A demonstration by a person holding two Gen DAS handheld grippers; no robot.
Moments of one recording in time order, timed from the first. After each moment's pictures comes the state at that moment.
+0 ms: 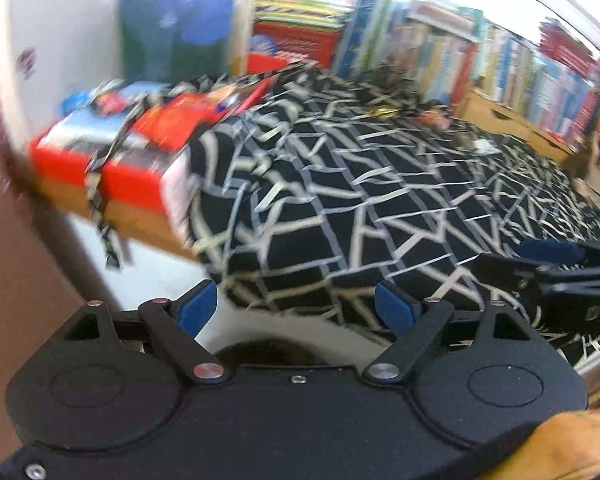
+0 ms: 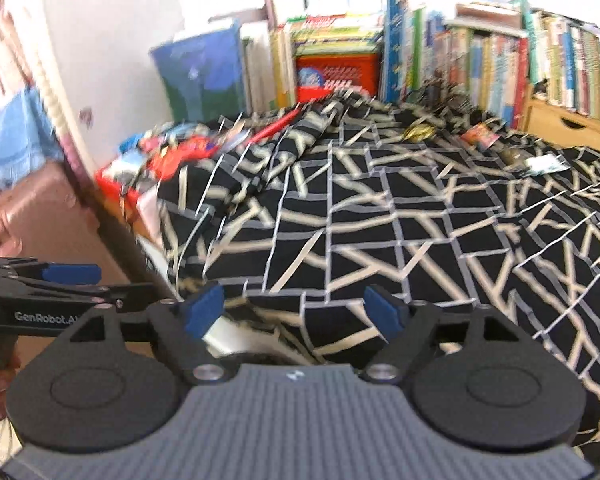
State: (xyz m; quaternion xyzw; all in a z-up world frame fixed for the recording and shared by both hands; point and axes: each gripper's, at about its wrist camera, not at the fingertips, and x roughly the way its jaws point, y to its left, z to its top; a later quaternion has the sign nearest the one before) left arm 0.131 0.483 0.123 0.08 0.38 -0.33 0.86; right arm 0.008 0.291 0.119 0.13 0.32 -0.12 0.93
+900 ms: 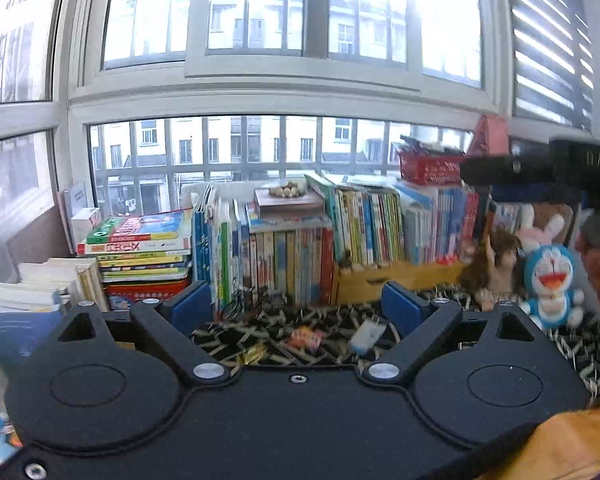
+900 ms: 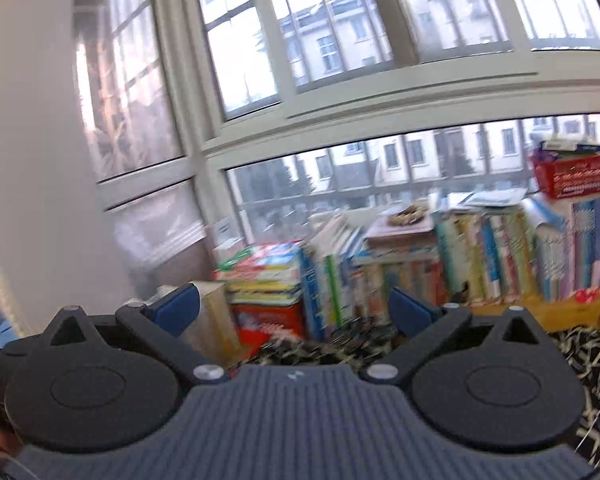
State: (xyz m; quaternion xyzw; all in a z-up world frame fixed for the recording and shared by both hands) left arm 0.154 0.274 0.385 0.08 0.16 -0.50 0.85; right arm -0.018 0.081 0.372 0.16 0.09 -0.19 0.96
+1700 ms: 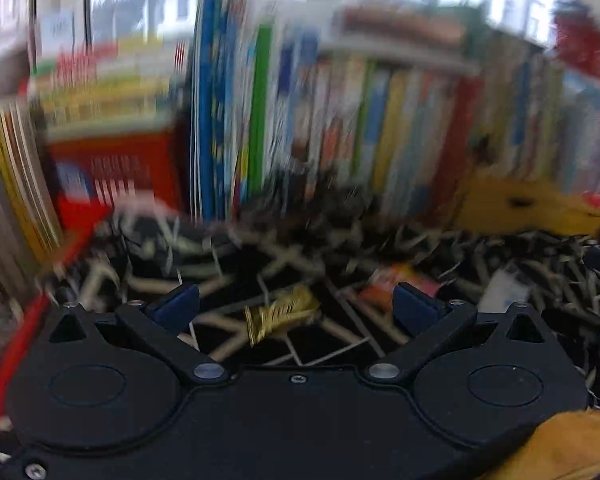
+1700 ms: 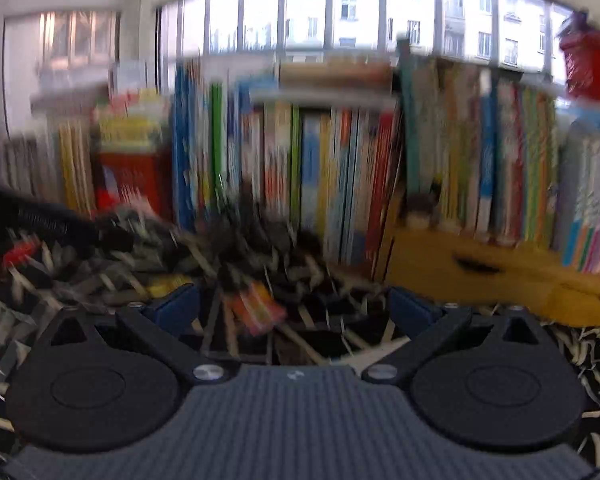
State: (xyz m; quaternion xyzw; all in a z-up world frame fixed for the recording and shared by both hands) left arm 0.360 0.019 0.106 0.11 0.32 -0.37 0.87; right arm 0.134 -0.095 0.085 0.05 0.23 -0.21 0.95
